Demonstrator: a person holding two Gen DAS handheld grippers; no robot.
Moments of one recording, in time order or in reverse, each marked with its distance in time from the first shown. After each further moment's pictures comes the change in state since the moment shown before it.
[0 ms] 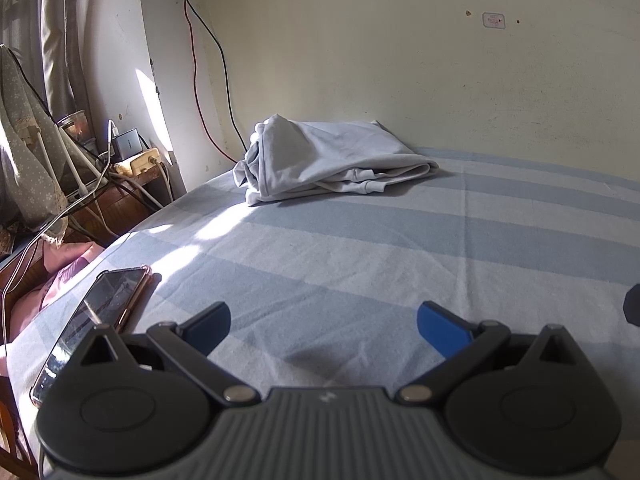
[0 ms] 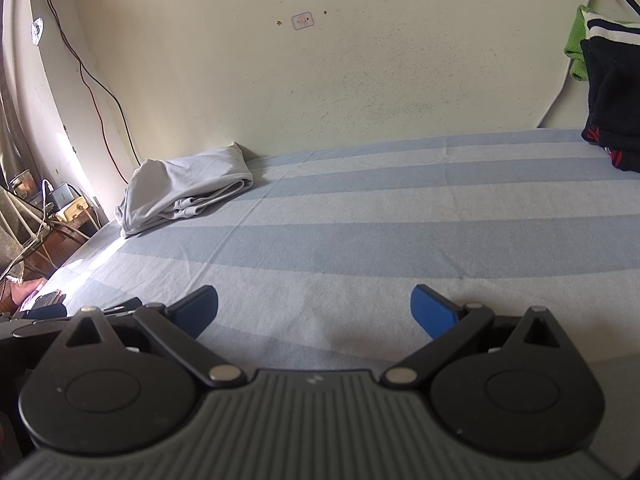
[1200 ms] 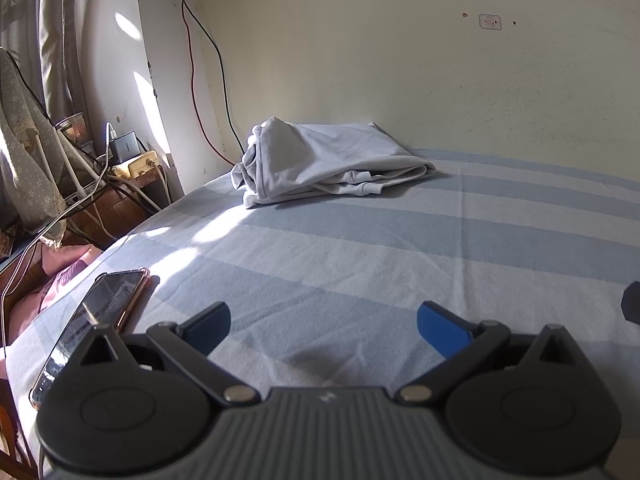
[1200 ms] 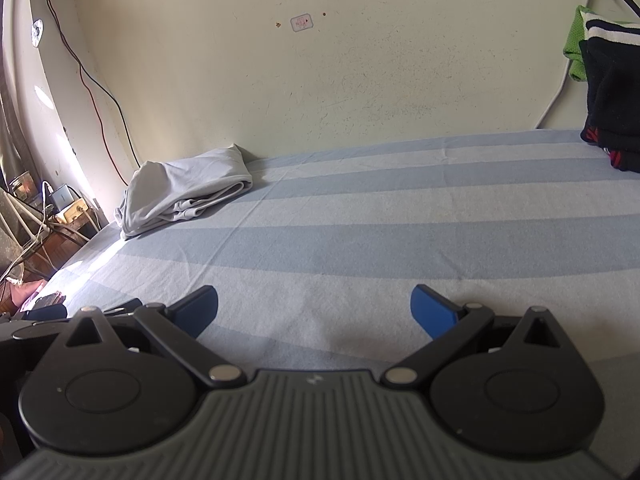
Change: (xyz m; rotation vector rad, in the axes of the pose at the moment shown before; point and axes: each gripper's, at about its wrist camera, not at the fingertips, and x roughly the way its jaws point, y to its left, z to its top) left arm -0.001 -0.001 0.000 0.009 -0.007 -0.006; right arm -0.001 0.000 0.000 0.000 -0.002 0.002
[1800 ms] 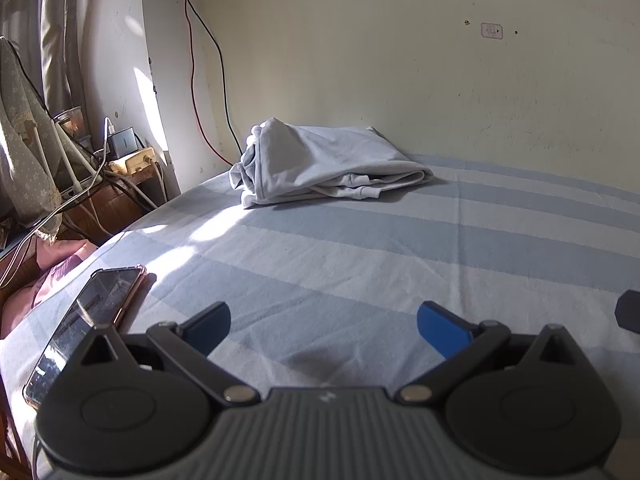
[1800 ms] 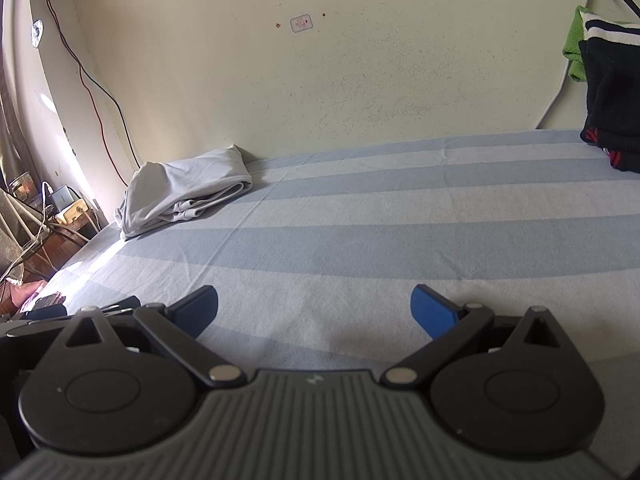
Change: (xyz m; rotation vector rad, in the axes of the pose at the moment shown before) left arm -0.001 0.004 0.001 -0.028 -0.005 -0.025; right arm -0.001 0.000 0.000 0.000 0.000 0.001
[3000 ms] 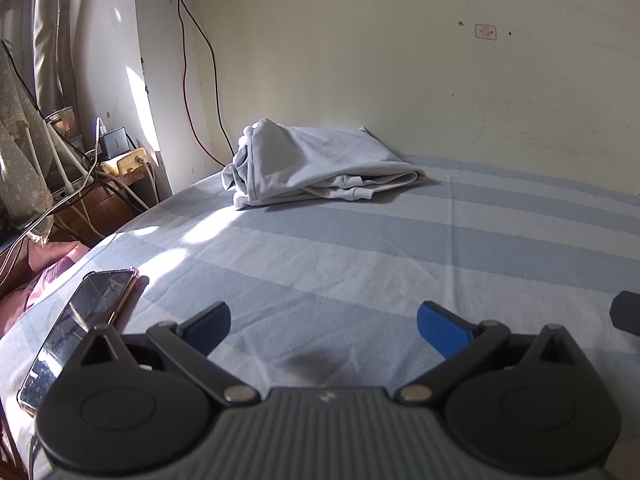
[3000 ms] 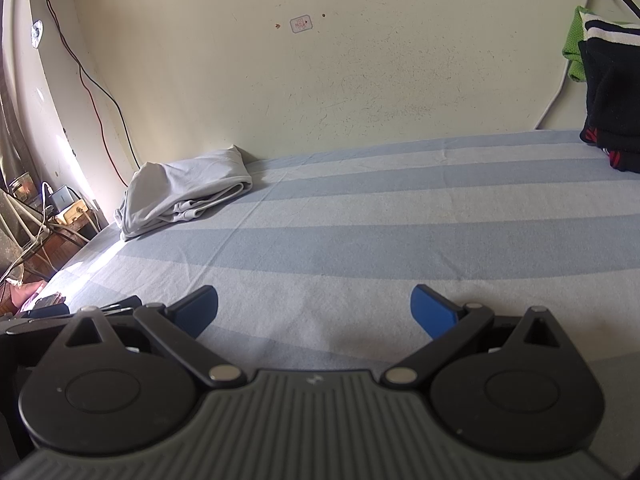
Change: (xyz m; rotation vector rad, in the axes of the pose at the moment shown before) left arm 0.000 0.002 0.001 0.003 -0.011 -0.032; right arm 0.000 -0.001 -0.001 0.000 -0.001 0.001
